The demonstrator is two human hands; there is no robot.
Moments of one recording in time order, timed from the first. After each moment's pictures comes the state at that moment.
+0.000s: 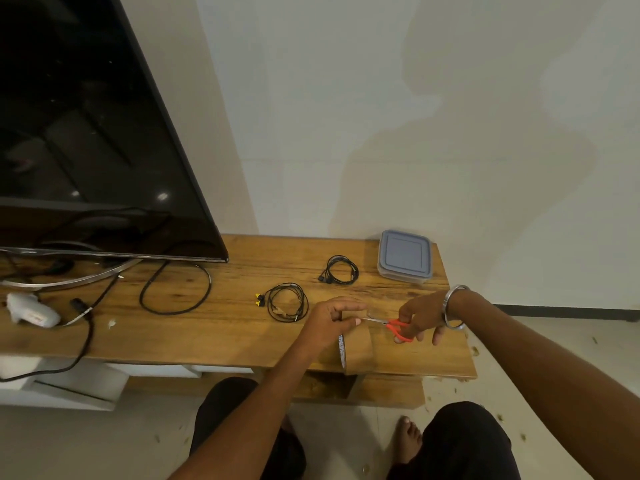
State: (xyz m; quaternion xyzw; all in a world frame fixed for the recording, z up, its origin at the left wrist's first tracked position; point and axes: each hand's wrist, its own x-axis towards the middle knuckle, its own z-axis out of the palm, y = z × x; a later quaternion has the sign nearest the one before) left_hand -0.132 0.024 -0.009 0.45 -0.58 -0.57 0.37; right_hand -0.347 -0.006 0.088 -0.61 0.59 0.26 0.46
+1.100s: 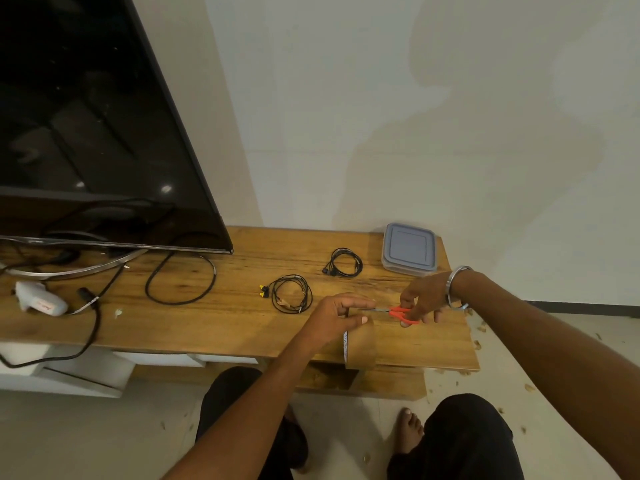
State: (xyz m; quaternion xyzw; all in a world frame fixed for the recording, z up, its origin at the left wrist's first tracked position) left_hand -0.129 0.031 -0.002 0.43 -0.60 -0.58 0.33; right_hand -0.345 -0.021 0.097 -0.68 0.54 0.29 0.41
